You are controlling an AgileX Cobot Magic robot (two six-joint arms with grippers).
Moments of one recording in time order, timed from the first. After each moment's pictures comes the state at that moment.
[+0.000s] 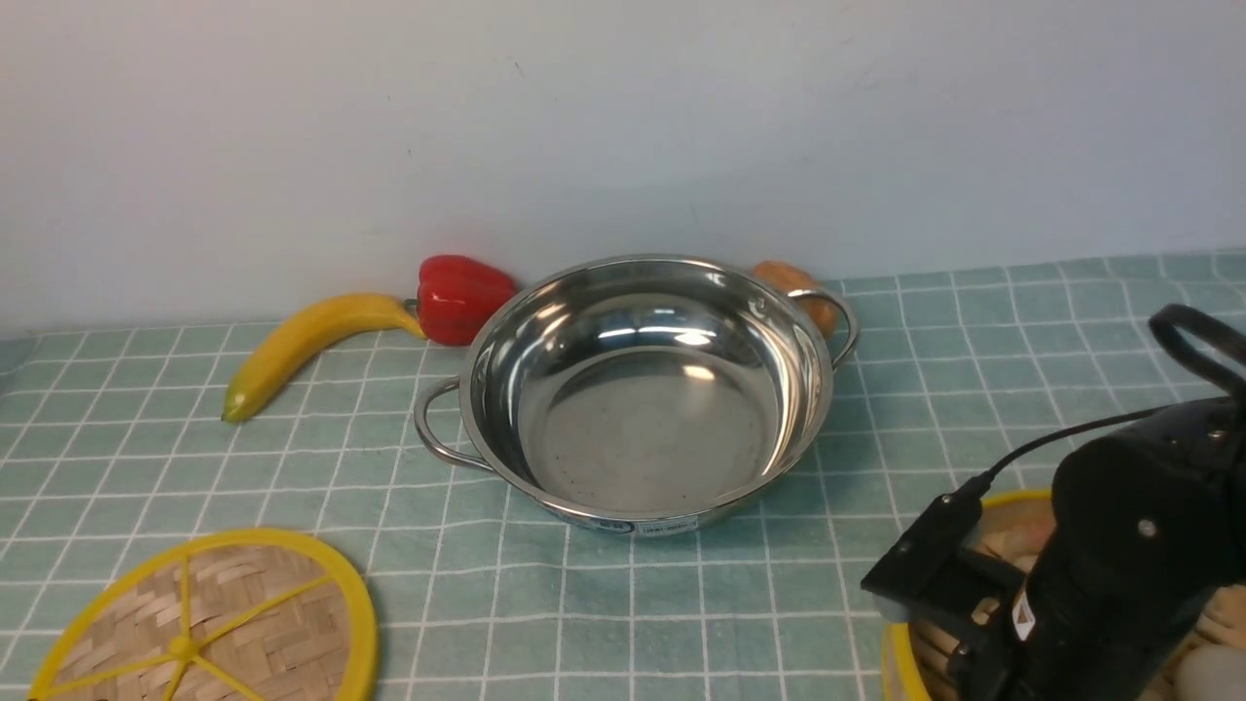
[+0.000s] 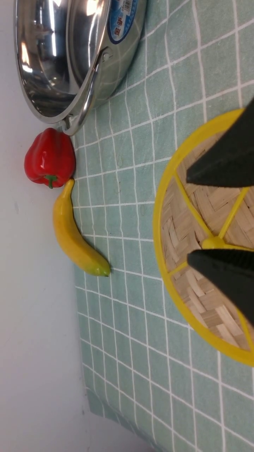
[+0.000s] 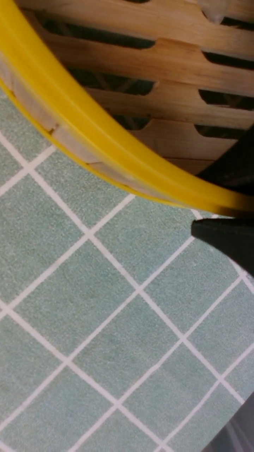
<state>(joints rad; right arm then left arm) 0.60 1.59 -0.82 0.21 0.97 -0.23 0.03 0.00 0.01 -0.01 0.33 0.09</state>
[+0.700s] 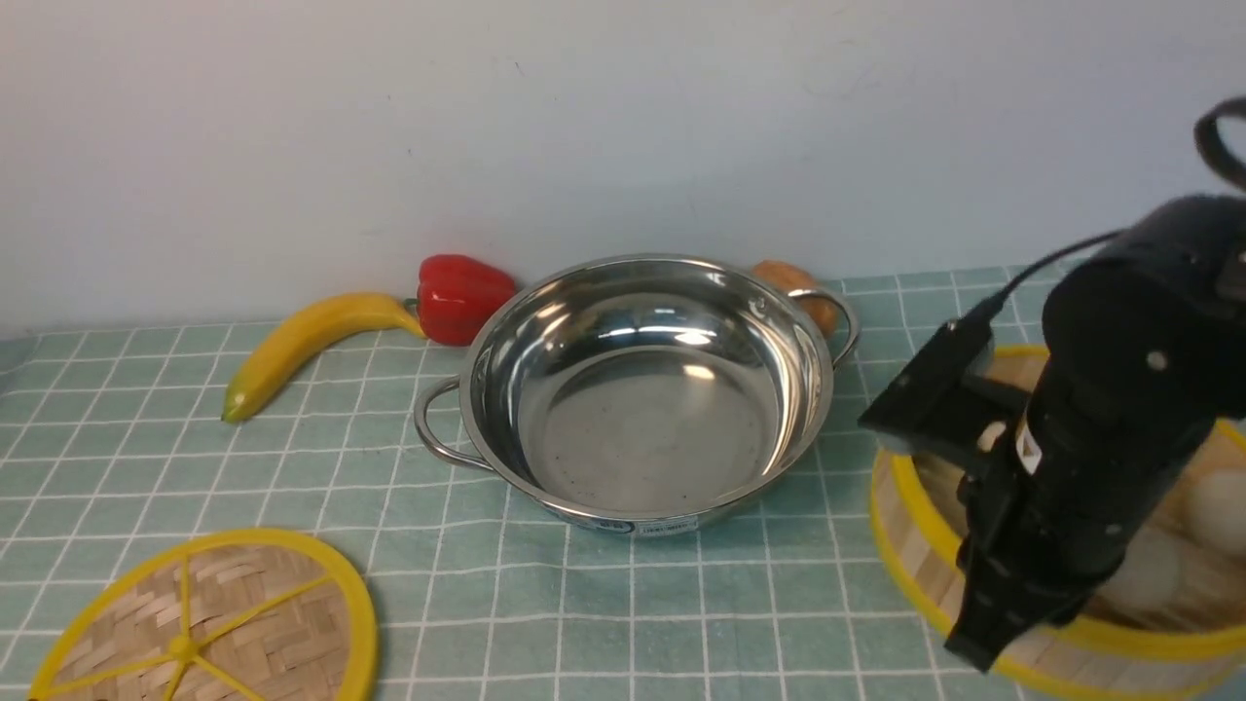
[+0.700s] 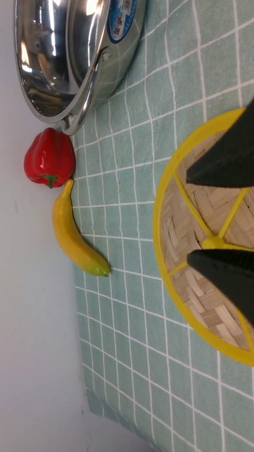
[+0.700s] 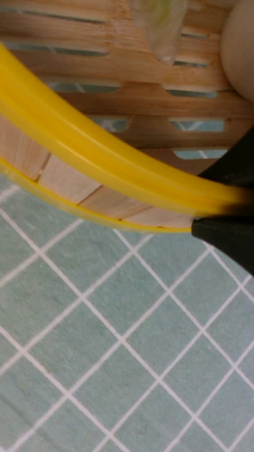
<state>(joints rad) 0.60 1.56 -1.17 -0.10 1.23 -0.09 0.03 0.00 0.01 -0.01 0.33 0.09</state>
